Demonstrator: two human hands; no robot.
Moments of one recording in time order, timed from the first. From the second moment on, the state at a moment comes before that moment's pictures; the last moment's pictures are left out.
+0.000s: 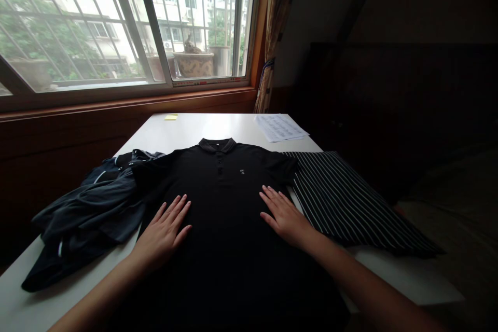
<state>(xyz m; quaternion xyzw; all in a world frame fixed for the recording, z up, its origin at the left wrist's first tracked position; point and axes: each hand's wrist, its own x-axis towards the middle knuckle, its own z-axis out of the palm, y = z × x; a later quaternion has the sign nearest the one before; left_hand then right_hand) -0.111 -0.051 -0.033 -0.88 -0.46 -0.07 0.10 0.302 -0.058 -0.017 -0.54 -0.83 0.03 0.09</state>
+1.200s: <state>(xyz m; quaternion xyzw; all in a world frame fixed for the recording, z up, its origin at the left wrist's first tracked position) -0.142 -0.155 -0.029 -0.85 -0.52 -0.06 0.11 0.314 -0.160 -0.024 -0.55 -0.83 0.02 0.11</state>
